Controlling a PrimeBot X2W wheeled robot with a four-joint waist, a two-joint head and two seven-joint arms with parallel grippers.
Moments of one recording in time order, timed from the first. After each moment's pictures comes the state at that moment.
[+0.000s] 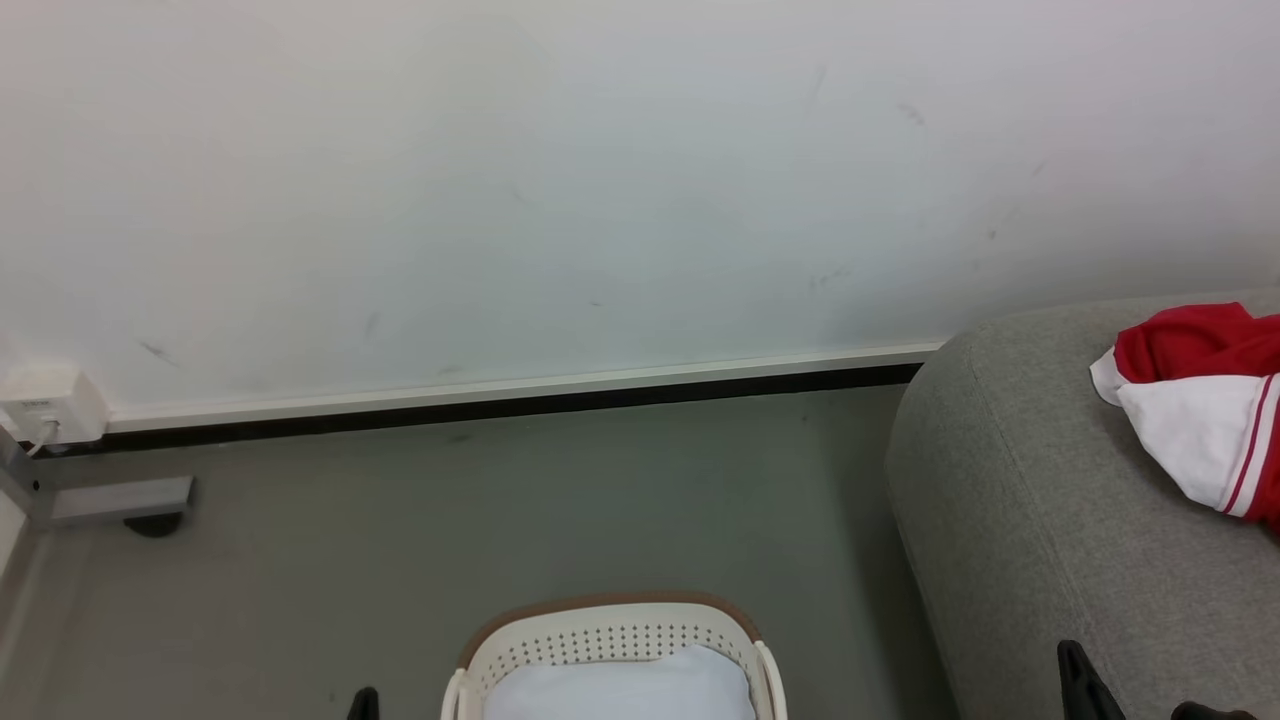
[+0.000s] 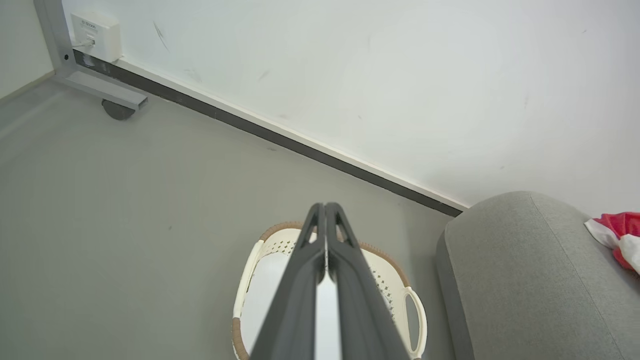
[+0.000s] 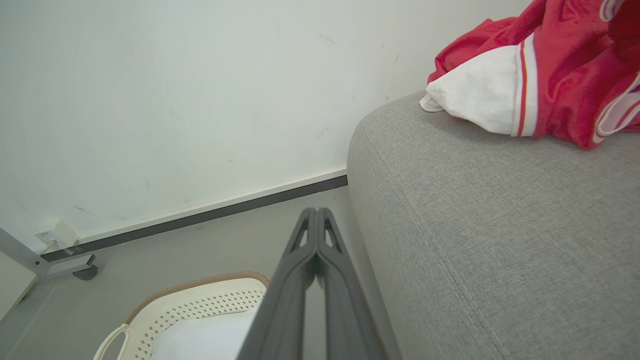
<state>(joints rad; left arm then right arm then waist) 0.06 0.04 -0.05 0.35 -0.50 -0.01 -0.19 0.01 -0.04 0.01 0.39 0.38 0.13 -0.19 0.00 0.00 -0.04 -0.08</state>
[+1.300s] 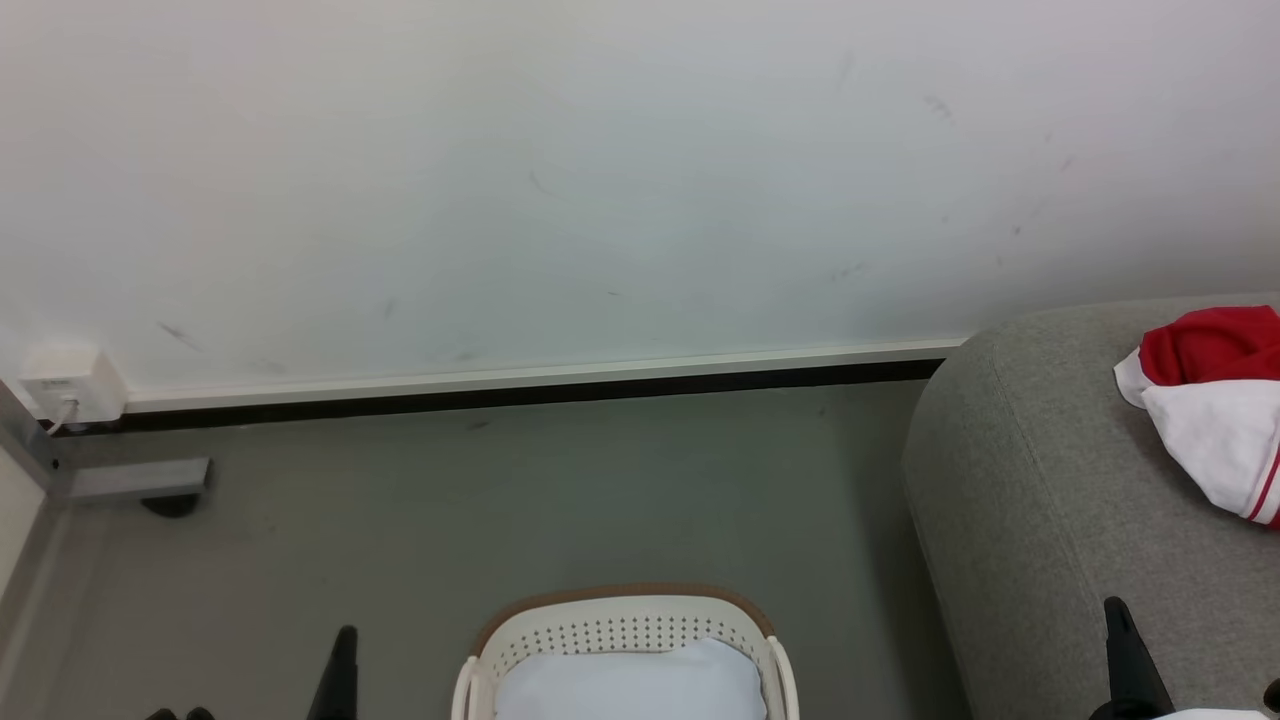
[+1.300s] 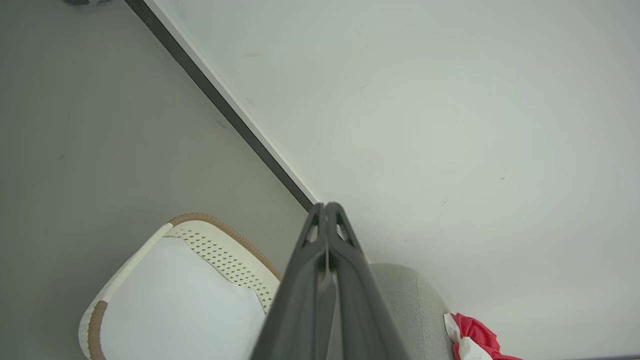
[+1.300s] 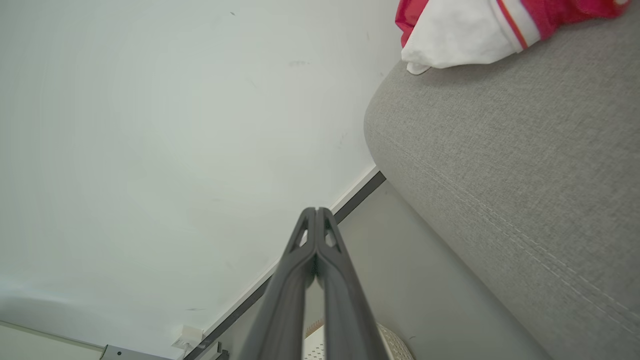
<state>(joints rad) -0.02 0.04 0.03 0.30 -1.02 -0.06 -0.05 -0.04 -0.04 -0.05 0.32 0.95 0.13 -0.05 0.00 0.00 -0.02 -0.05</state>
